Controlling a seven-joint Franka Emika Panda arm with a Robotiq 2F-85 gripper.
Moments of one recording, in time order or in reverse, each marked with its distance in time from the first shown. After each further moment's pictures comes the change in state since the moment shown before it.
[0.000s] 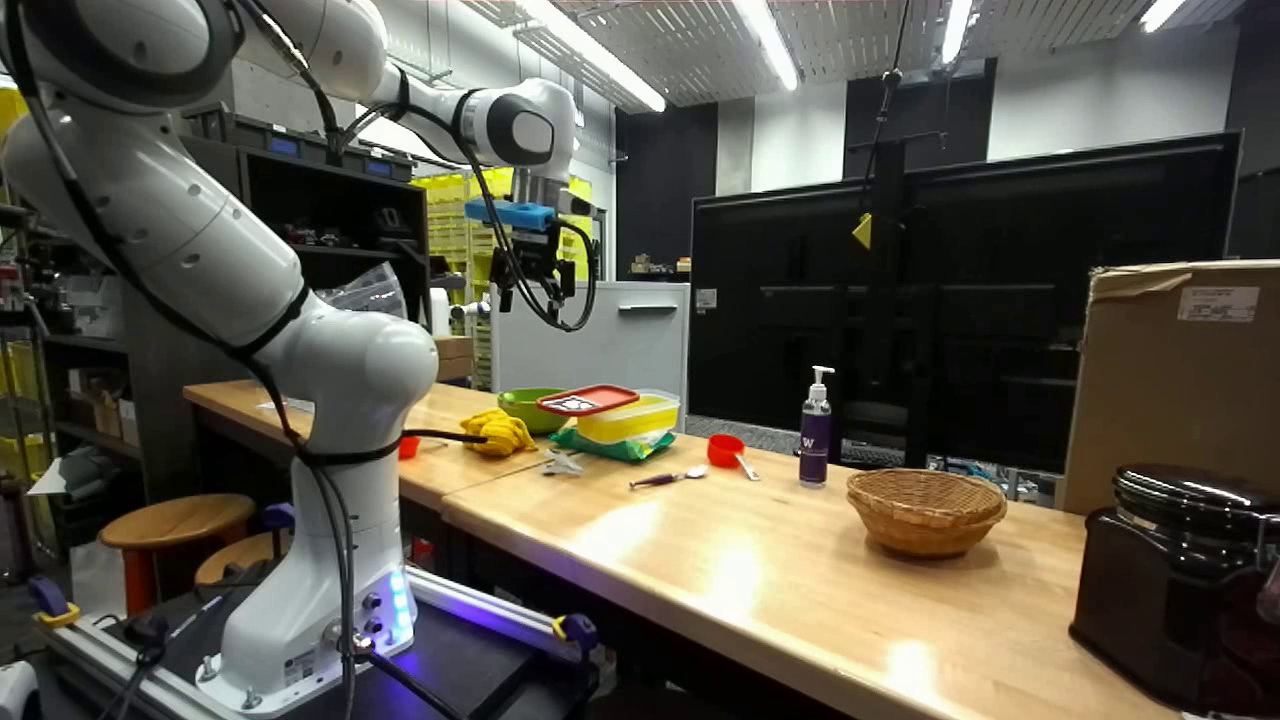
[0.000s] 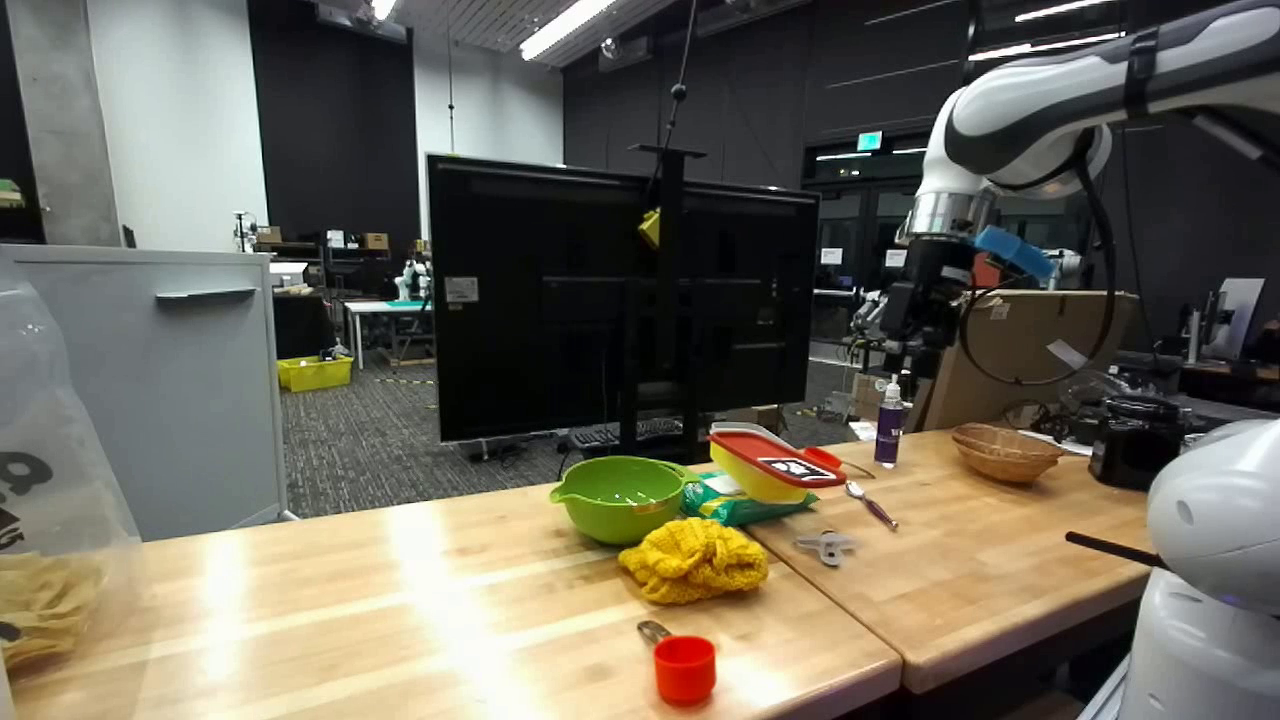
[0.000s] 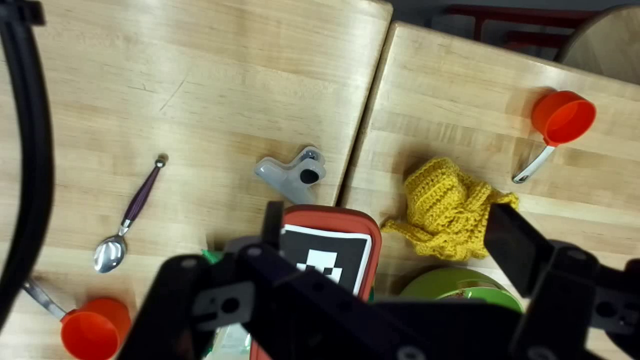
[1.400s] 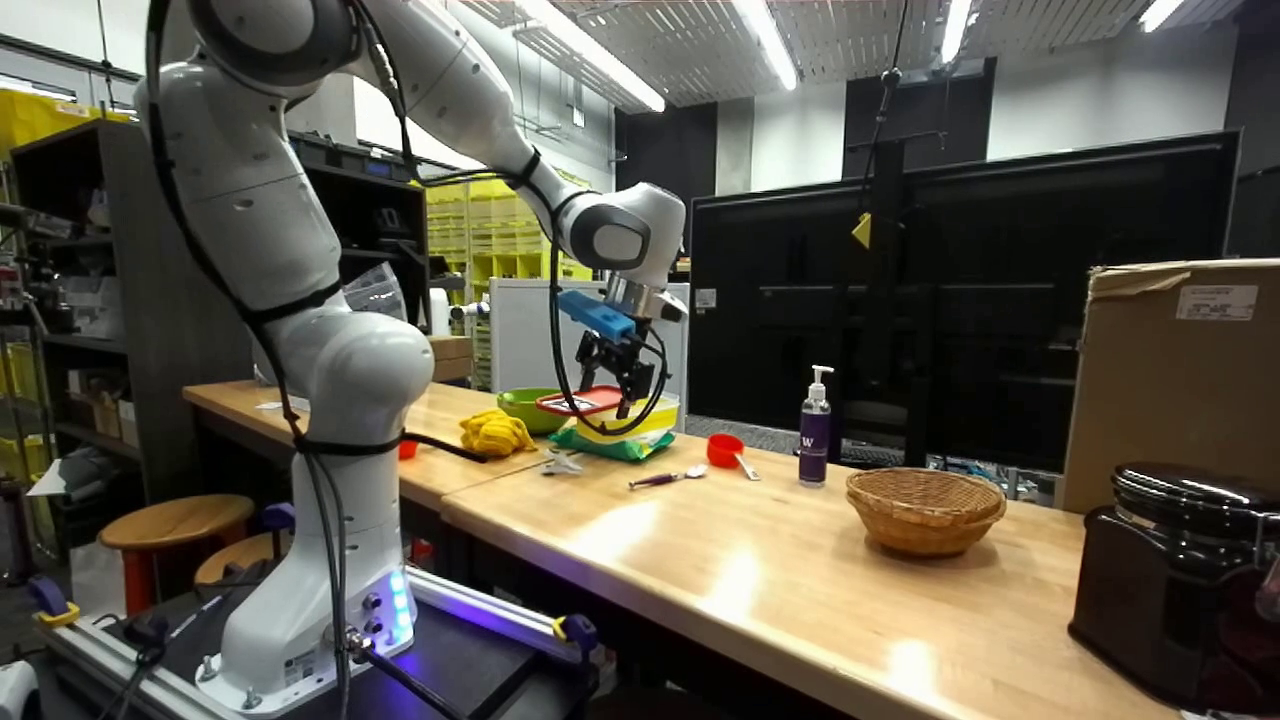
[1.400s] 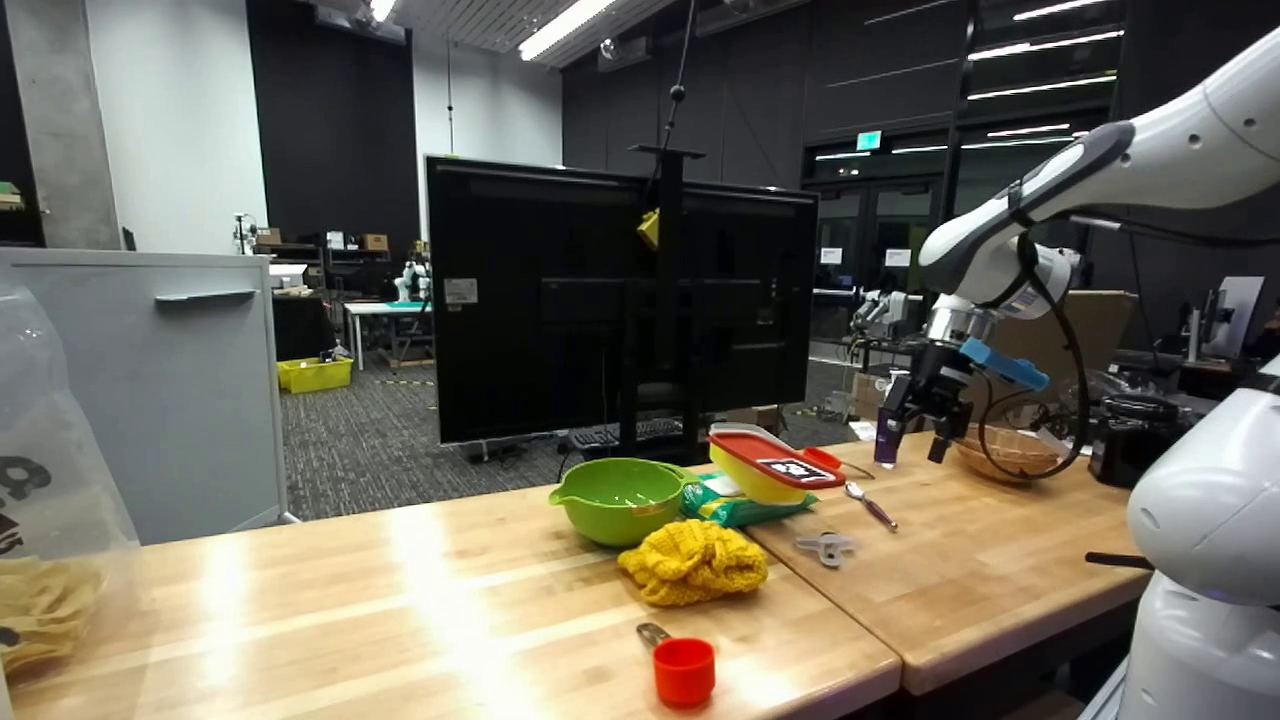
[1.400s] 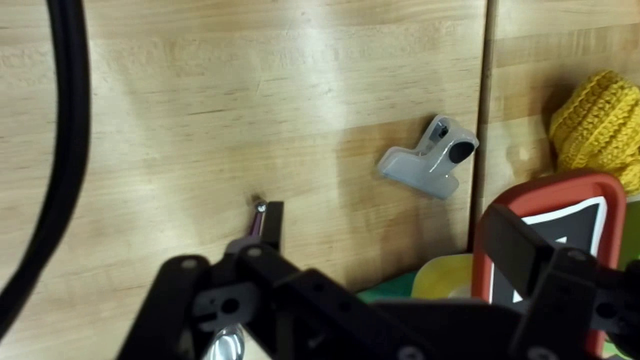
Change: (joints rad) arm -0.106 0.417 -0.289 -0.039 0.111 0.344 -0.172
